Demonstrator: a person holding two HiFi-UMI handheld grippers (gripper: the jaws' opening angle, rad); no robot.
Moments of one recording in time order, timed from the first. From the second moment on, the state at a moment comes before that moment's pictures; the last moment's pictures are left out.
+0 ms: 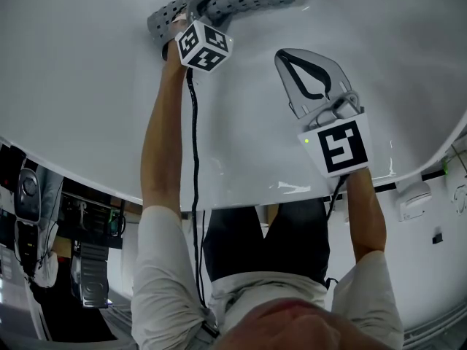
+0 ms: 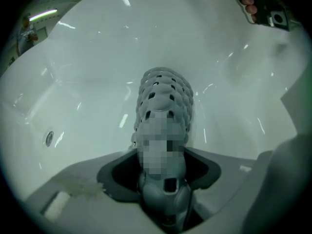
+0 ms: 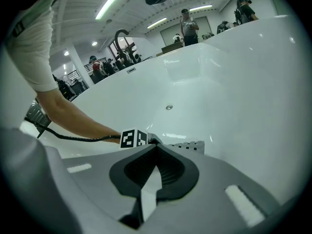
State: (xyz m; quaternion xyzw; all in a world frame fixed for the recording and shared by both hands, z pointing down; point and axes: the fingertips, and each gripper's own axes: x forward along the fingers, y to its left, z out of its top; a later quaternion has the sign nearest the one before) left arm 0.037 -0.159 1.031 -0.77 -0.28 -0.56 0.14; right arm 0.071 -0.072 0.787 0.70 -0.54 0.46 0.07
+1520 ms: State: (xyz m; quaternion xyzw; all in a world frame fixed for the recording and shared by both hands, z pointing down) left arm 0.024 -0.149 0.870 -0.84 -0.18 -0.51 0.07; right arm 0.057 -0.088 0.680 0.70 -0.57 0.42 0.09
